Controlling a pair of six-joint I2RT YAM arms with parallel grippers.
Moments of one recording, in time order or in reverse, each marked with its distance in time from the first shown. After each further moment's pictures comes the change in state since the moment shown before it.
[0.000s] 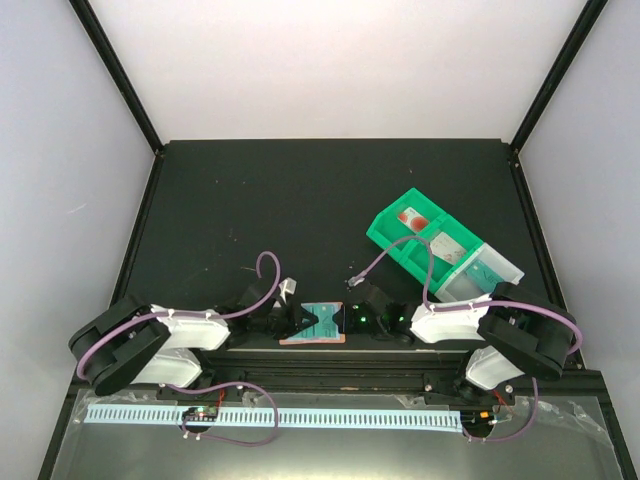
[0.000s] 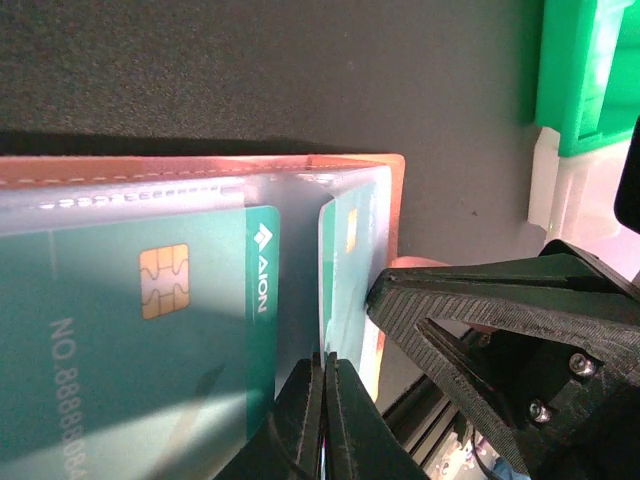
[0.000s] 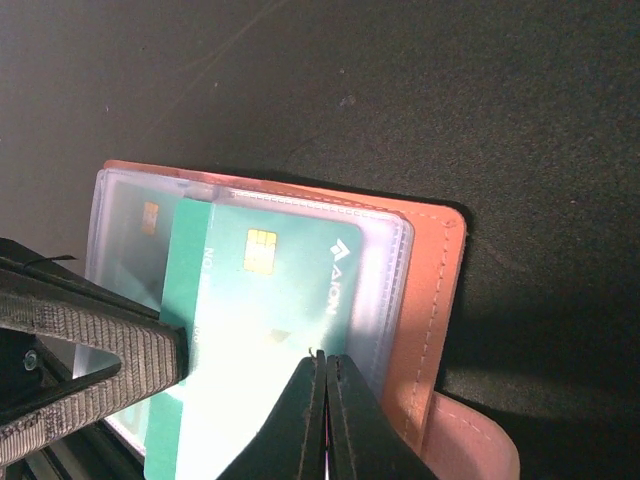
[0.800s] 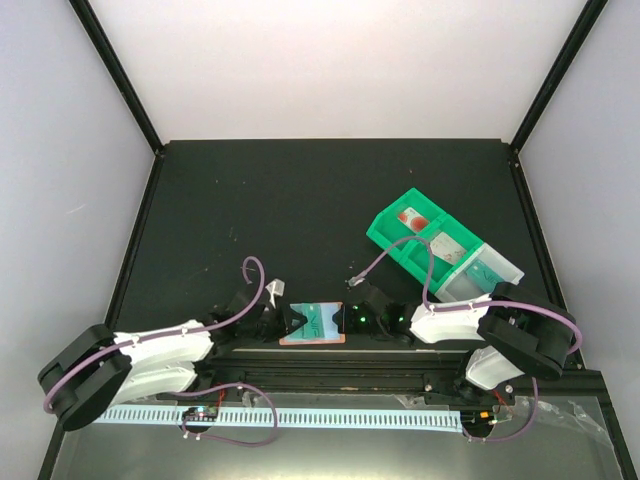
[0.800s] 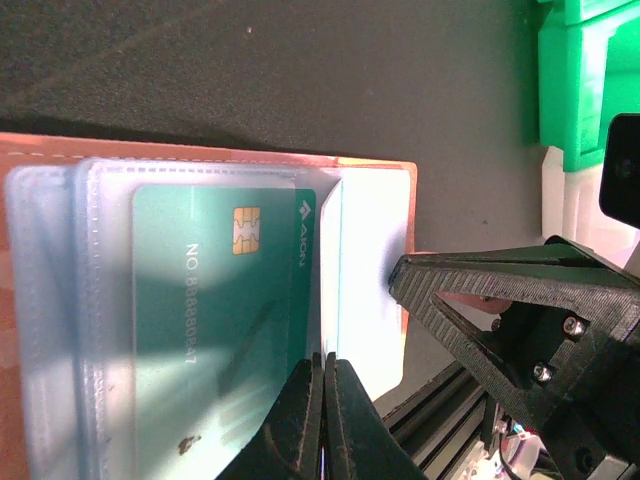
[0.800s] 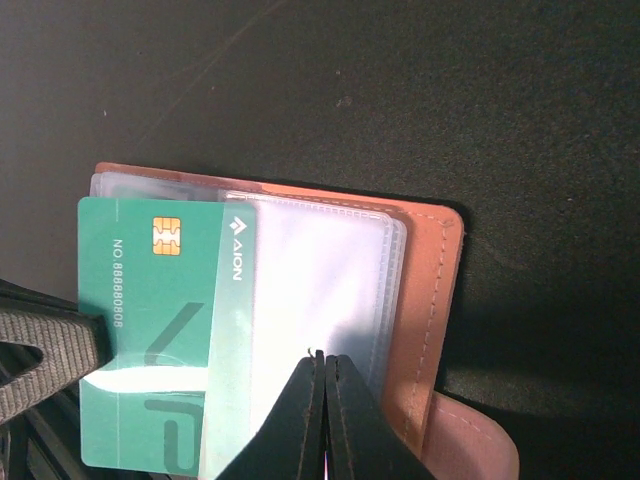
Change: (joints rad) left arm 0.000 -0.247 -0.043 -0.200 -0.097 0.042; right arm 0.000 0.000 0.000 -0.002 0.011 0.016
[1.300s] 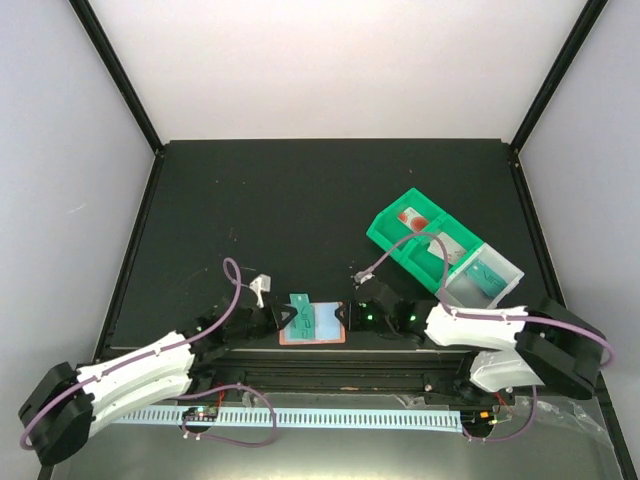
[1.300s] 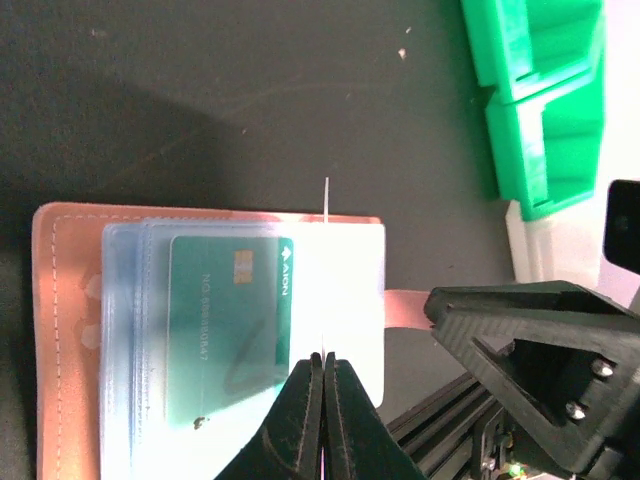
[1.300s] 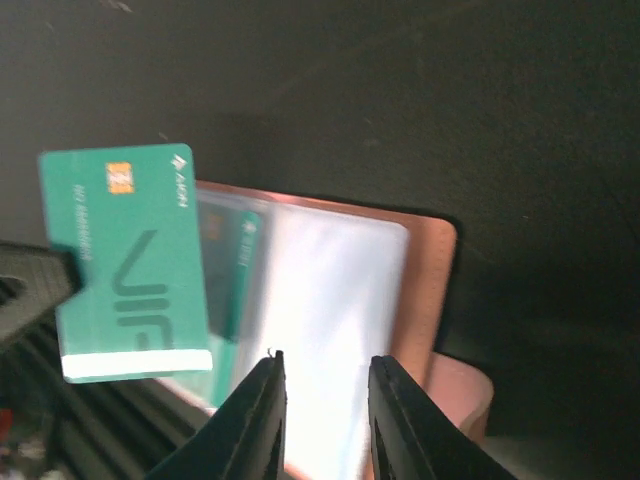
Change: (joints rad) left arm 0.000 -0.278 -0.005 -0.209 -0.118 0.003; right arm 0.000 -0.145 0.013 -0.156 0.036 -0.040
